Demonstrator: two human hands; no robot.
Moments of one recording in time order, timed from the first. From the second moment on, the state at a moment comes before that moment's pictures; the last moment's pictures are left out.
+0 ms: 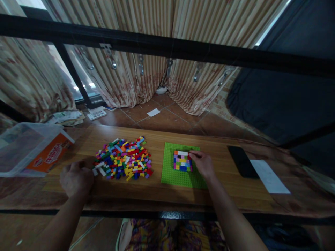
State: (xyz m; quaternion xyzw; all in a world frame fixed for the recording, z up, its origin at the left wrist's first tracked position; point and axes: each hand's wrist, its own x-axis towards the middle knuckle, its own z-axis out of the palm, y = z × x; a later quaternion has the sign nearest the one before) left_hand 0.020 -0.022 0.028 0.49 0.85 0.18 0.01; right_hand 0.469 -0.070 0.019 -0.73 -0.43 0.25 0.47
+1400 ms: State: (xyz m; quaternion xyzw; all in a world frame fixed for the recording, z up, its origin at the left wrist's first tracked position) left_hand 0.014 -0.025 0.012 0.51 0.83 0.23 -0.04; right_hand 0.312 -0.021 0.027 -0.65 -0.69 0.17 0.26
